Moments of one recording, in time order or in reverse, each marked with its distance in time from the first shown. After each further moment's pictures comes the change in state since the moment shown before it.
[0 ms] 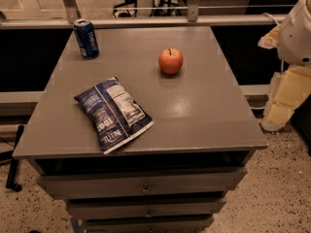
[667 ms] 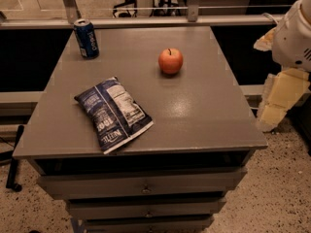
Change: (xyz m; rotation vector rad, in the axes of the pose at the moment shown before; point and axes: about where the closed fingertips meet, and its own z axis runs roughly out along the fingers) arm -0.006 0.000 0.008 -0.006 -0.026 0.013
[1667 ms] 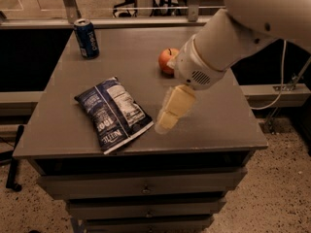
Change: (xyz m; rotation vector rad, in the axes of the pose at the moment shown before) arm -0.157 0.021 0.098 -0.131 -0.340 -0.024
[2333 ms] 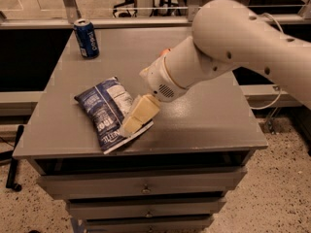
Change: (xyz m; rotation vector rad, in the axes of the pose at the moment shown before) arm -0.047 0.003 0.068 -0.052 -0.199 0.058
